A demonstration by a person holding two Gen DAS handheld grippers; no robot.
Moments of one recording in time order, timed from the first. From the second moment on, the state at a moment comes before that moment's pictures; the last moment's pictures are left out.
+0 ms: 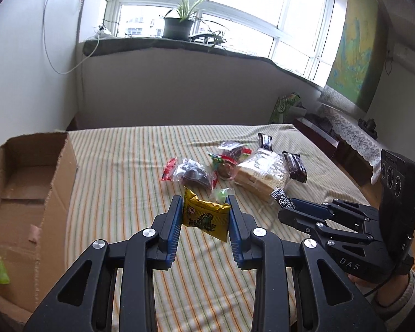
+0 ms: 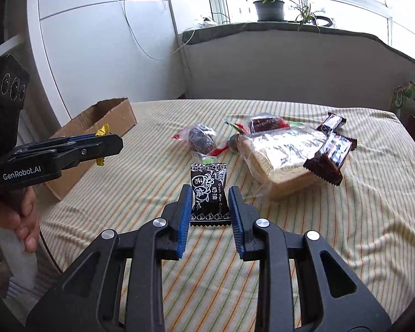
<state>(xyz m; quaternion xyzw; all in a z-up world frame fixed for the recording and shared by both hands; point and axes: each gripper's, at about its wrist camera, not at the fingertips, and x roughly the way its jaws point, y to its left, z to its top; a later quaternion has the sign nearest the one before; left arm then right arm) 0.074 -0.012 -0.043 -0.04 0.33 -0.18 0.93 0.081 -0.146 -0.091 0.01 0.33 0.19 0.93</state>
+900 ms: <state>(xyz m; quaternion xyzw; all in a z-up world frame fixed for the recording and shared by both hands) 0.002 0.125 -0.007 -0.10 0.24 -0.07 0.96 0.043 -0.002 -0.003 -0.08 0.24 0.29 0.92</state>
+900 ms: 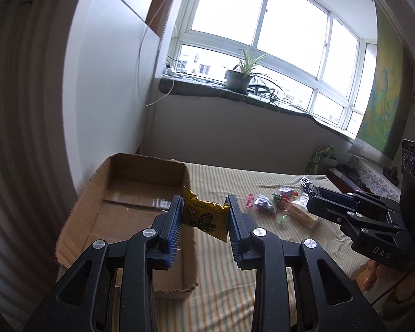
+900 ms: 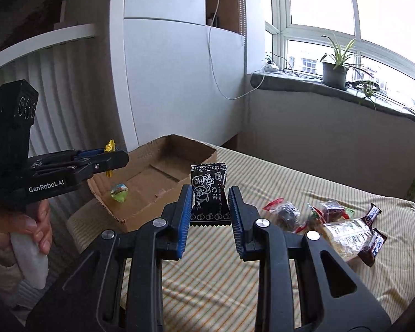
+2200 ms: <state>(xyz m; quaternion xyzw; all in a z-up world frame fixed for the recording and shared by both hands) 0.030 0.225 -0.062 -0.20 0.29 0.02 0.93 0.122 0.138 -0.071 -0.13 0.32 0.37 0.86</state>
